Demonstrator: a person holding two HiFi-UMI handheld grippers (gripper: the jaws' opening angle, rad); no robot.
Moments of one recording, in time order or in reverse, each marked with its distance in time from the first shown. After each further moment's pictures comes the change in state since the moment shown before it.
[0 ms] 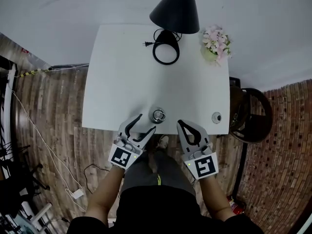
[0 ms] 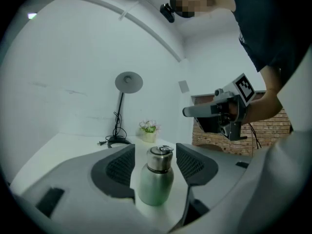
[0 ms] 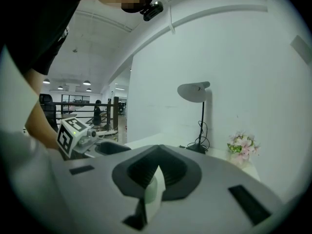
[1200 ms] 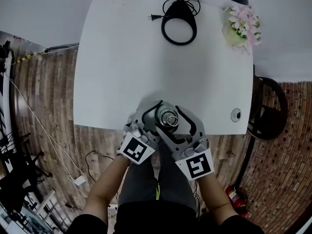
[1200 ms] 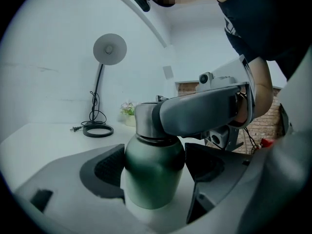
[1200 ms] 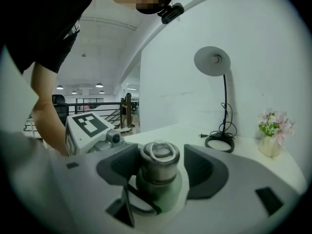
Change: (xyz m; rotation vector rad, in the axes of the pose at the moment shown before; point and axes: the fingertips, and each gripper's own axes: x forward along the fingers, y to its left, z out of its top) left arm 0.071 -0.009 -0.070 0.123 0.075 -0.232; right arm 0.085 0.044 -0.078 0.016 0.046 0.178
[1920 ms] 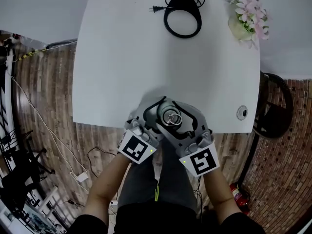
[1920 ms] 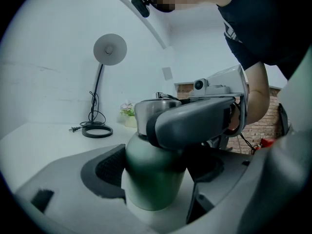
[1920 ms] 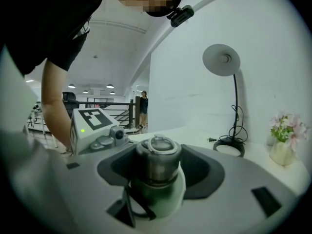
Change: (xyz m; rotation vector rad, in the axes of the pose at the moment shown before) left arm 0.002 0.001 0.000 0.020 -0.021 -0.016; right arm 0.014 0.006 -0.002 -0.106 -0.067 0.115
